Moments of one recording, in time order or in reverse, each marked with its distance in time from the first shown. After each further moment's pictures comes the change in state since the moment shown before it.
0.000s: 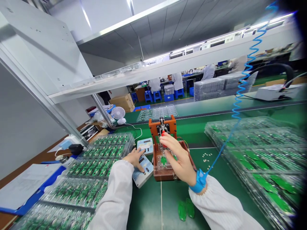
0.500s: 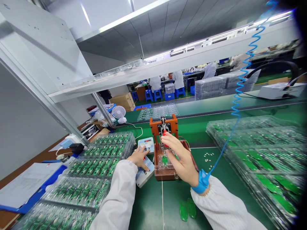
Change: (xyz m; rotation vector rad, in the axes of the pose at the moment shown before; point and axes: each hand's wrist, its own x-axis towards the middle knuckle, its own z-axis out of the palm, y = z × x) left_hand -0.003 0.022 0.001 0.029 0.044 0.072; right_hand 0.001 0.000 -0.001 0.001 -0.006 0.002
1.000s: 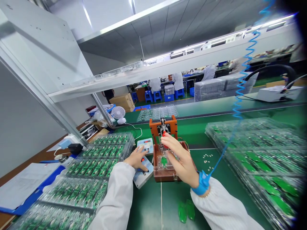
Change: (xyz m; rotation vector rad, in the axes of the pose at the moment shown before) left_hand -0.014 0.002 -0.003 -0.030 0.072 0.016; right_hand 0.000 -0.001 -0.003 0.003 -0.013 0.001
